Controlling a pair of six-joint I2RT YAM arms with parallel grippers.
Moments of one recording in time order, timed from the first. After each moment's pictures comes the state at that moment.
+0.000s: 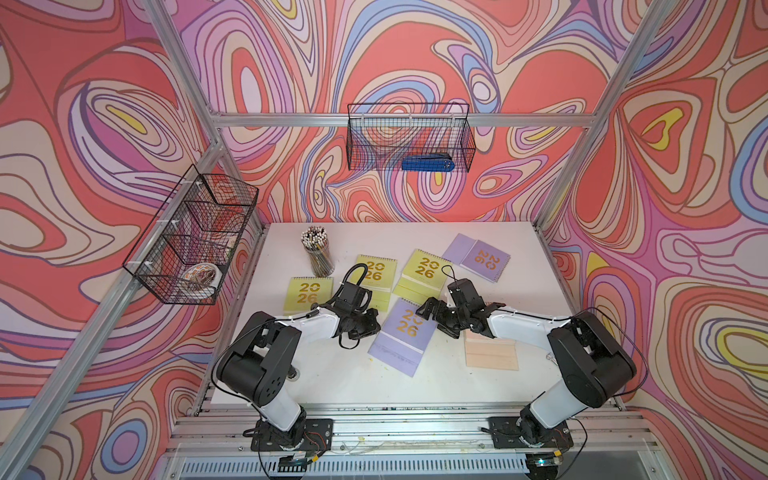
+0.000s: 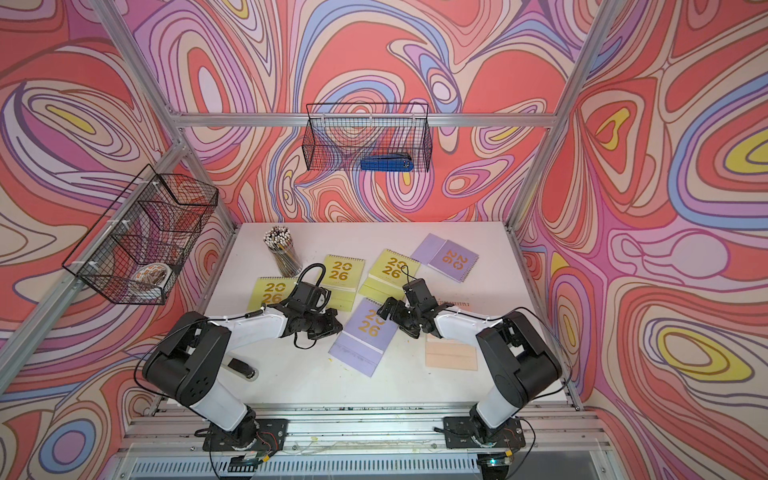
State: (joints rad) left arm -0.47 1.64 0.76 -0.16 0.37 -0.73; right arm 0.51 1.61 0.77 -0.06 -0.32 0.93
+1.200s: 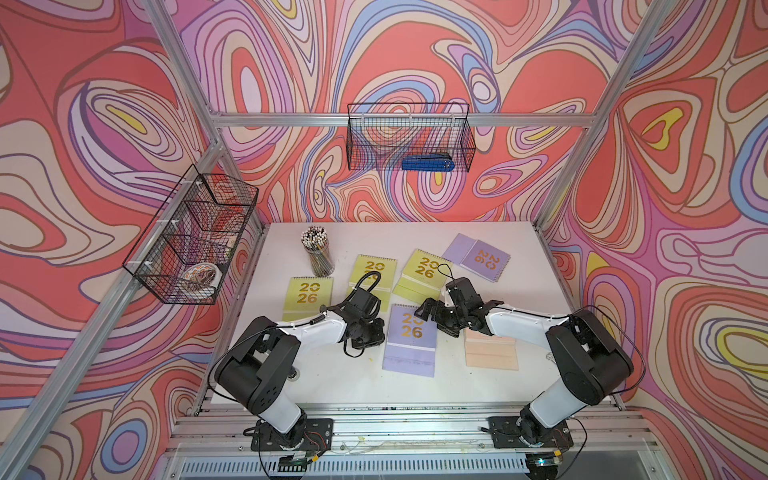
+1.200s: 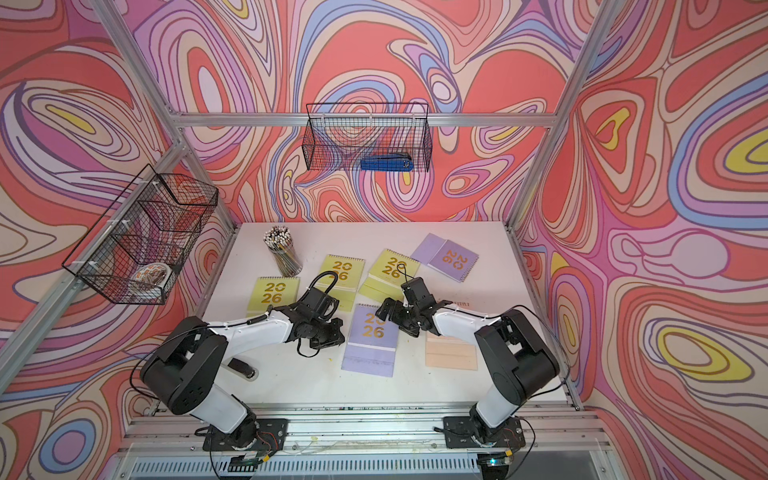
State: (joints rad) left arm -0.58 1.61 0.79 -0.32 0.29 -0.76; right arm 0.51 1.63 0.80 -0.11 -0.32 0.86
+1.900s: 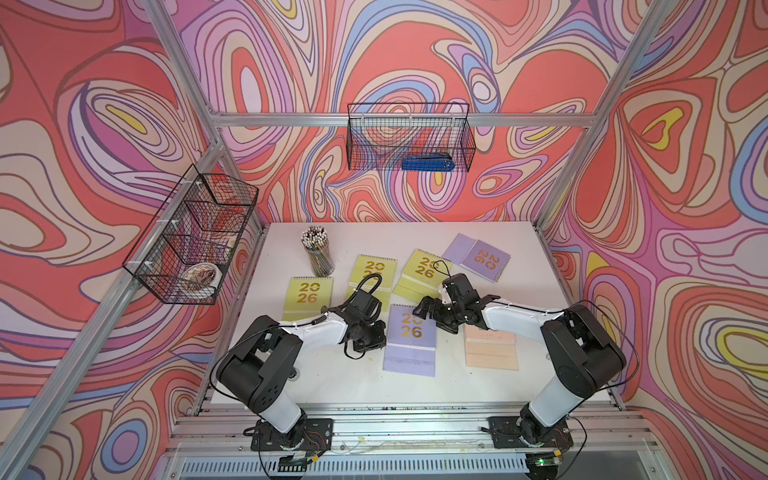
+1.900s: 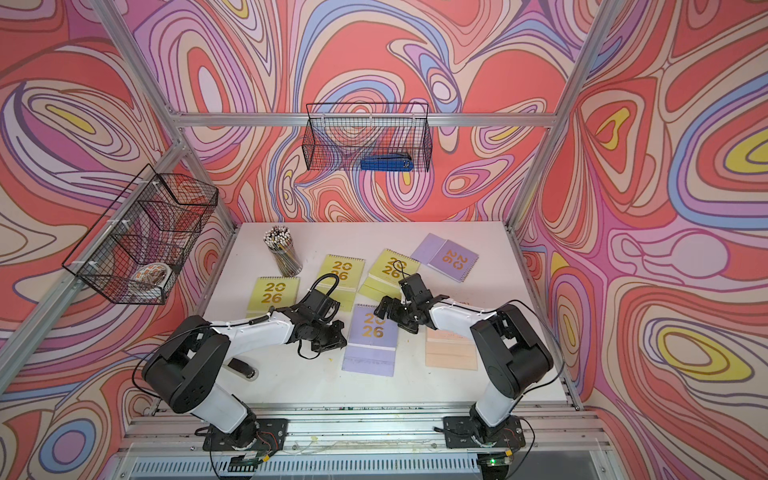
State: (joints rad) left arm -0.59 1.61 0.76 -0.31 0.34 -0.81; right arm 0.51 1.68 0.87 -0.16 -0.34 0.81
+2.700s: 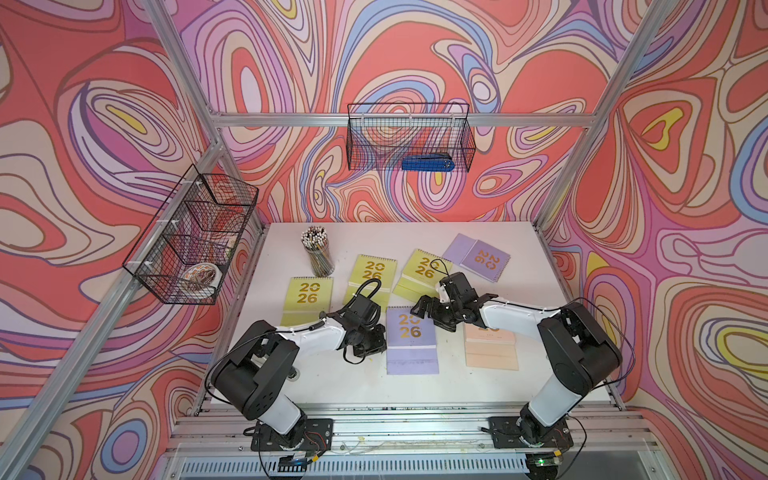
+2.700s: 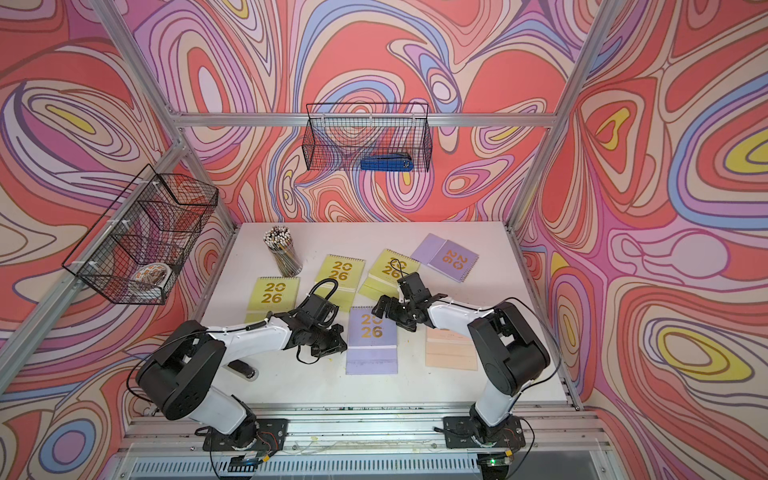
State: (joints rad) left arm -0.61 1.56 0.71 -0.30 0.34 -0.85; right arm 0.51 1.68 0.88 -0.18 -0.33 0.78
